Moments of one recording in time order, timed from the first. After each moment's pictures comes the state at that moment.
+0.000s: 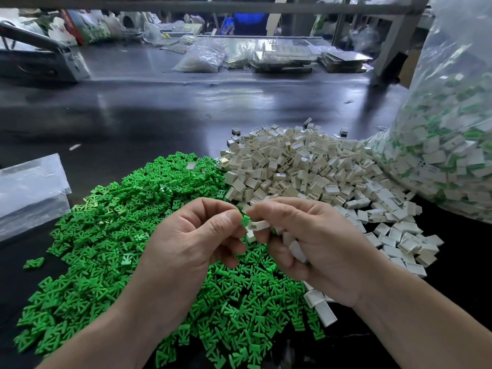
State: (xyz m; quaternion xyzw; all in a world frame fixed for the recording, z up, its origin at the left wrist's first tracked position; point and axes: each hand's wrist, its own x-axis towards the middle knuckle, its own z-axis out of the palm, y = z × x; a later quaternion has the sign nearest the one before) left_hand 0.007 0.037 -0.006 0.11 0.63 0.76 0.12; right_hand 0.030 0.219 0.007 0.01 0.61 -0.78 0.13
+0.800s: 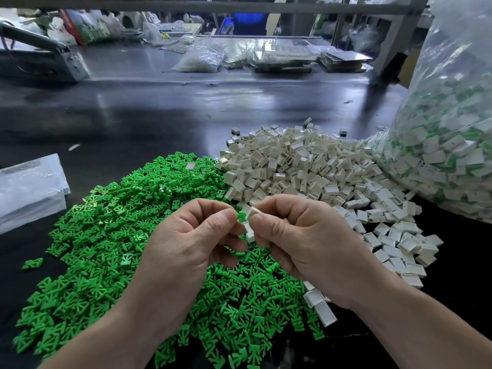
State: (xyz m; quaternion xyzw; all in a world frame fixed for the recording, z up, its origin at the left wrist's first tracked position) left_hand 0.007 0.037 -0.009 0.10 0.62 0.77 0.10; right_hand 0.034 0.218 0.003 -0.07 0.72 -0.69 0.05
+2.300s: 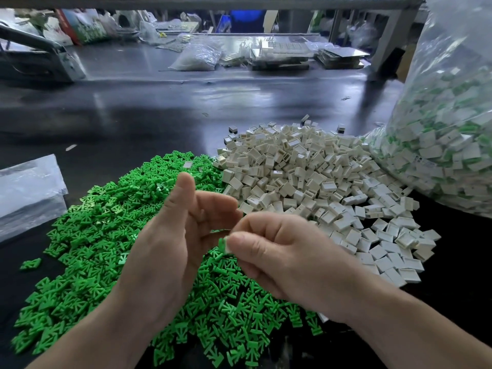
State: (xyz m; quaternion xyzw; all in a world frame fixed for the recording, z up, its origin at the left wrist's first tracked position) left_hand 0.005 0.034 -0.003 0.10 0.54 0.82 0.17; right_hand 0.046 0.205 0.002 -0.11 0.76 -0.63 0.12
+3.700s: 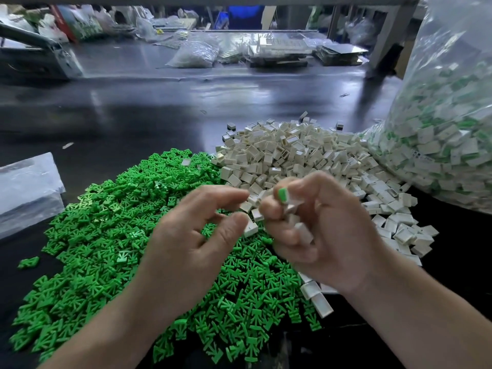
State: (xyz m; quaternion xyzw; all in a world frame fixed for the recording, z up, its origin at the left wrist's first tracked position) left_hand 0.006 0.037 -0.007 0.30 0.83 0.46 -0.12; right_hand 0.028 0.225 0.014 -0.02 0.41 -0.90 0.18
